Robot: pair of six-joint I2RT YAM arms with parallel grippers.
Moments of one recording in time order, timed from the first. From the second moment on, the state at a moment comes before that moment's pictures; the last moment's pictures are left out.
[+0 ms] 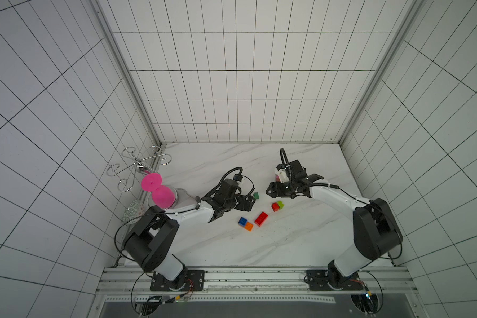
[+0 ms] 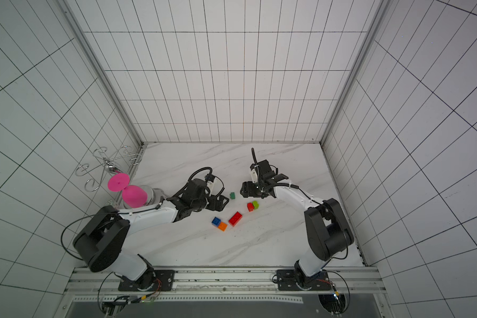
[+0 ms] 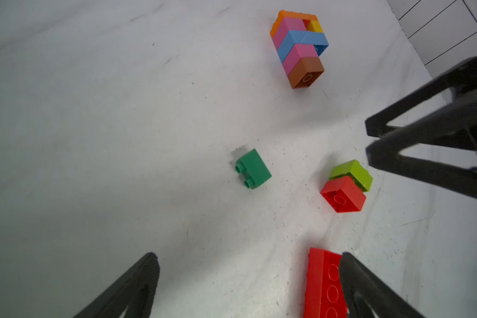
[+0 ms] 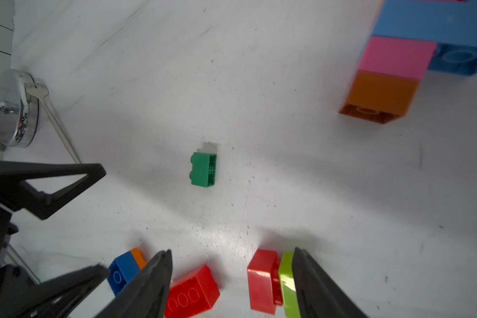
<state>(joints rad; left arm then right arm) -0.65 1.65 0.89 0.01 0.15 -0.31 0.40 1.54 1.02 -0.45 -0.31 0.37</state>
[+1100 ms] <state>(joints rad) -0.77 2.03 1.29 -0.24 0.09 0.09 0.16 1.30 0.83 -0.43 -0.61 0.40</state>
